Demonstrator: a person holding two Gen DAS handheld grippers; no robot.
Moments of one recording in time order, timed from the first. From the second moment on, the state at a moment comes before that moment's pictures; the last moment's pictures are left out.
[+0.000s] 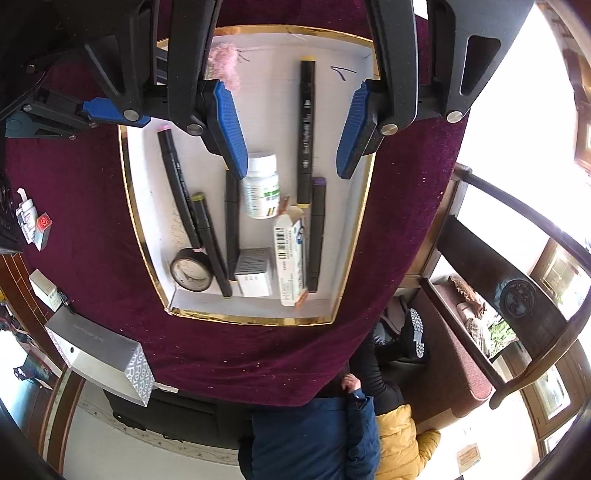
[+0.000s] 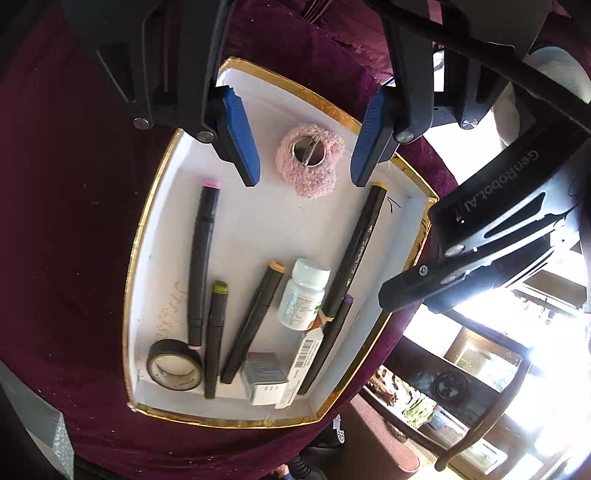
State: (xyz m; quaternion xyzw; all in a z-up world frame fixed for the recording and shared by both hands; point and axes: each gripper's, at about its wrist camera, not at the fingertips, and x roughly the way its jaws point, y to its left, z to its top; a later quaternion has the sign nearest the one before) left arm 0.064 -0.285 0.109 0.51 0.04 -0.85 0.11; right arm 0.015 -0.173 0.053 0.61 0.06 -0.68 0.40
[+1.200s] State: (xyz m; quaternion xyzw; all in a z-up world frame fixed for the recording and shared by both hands) left arm 0.073 -0.098 0.086 0.55 0.07 -0.83 0.07; right arm -0.254 0.083 0.030 0.61 -0.01 -0.78 0.16
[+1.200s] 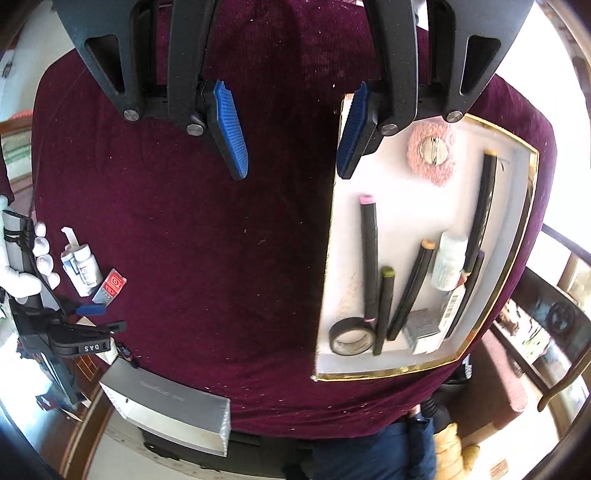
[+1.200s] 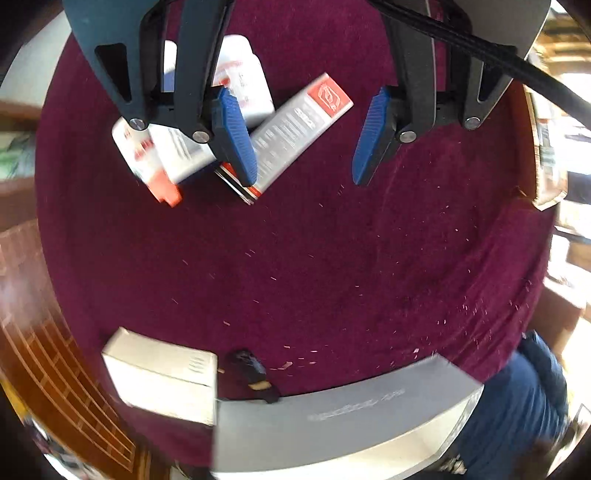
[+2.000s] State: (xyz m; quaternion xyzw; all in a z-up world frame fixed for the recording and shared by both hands) left arm 0.090 -0.118 0.085 0.55 0.11 -0.83 0.10; right arm -0.261 0.079 0.025 0.63 0.08 -0.77 0.09
